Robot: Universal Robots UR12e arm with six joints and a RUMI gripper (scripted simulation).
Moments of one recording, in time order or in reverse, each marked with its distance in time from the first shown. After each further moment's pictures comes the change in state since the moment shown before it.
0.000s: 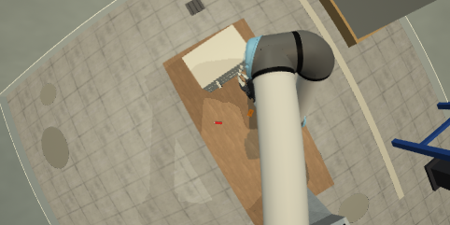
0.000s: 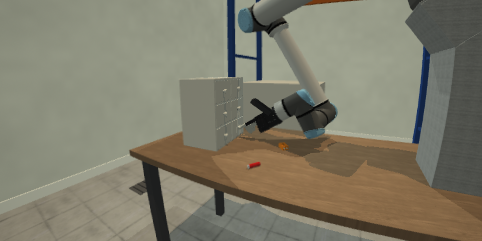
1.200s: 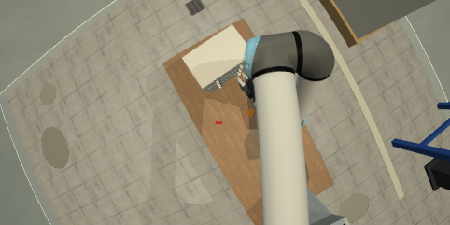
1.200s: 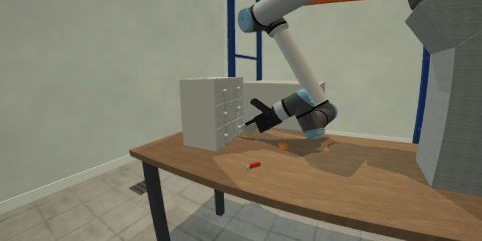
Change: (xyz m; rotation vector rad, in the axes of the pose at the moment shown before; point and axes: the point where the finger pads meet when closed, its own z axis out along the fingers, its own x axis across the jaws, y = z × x) arm 0.000 0.000 0.000 0.000 0.000 0.000
